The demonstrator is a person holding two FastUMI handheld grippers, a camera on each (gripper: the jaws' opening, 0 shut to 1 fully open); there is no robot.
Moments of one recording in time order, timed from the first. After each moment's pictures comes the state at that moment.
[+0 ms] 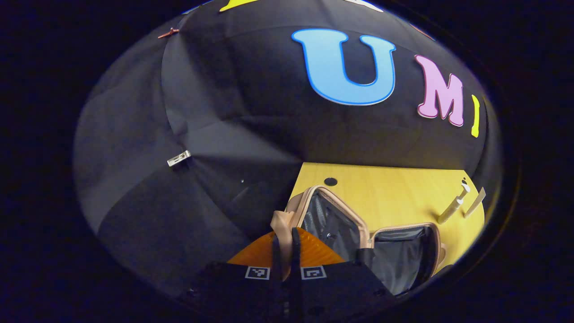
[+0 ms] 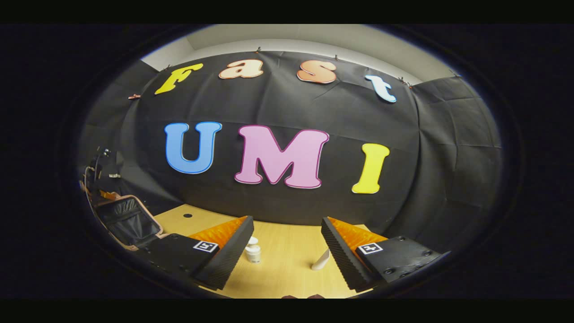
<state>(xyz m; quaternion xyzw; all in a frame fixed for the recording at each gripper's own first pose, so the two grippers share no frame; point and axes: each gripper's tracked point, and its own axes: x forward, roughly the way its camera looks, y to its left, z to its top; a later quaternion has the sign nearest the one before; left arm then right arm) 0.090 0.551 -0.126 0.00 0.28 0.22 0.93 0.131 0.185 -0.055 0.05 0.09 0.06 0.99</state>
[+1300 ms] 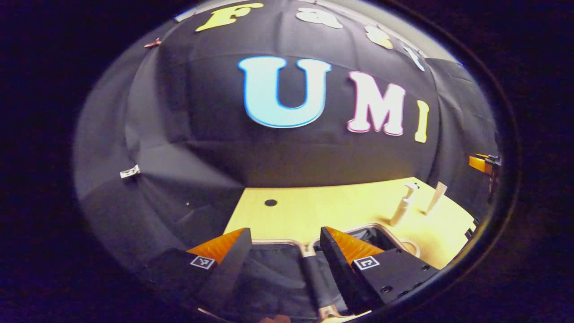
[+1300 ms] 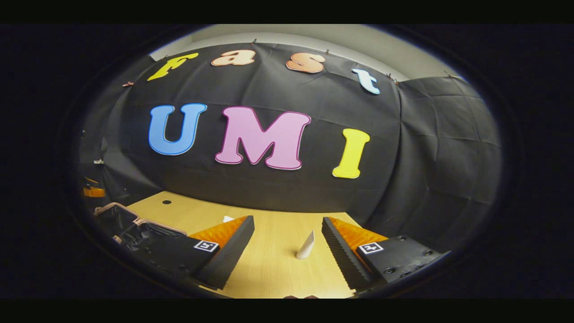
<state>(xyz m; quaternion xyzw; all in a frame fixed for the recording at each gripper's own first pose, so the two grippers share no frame) 0.069 0.354 -0.090 0.04 0.14 0.02 0.99 0.118 0.149 -0.127 0.02 0.11 -0.01 0.99</state>
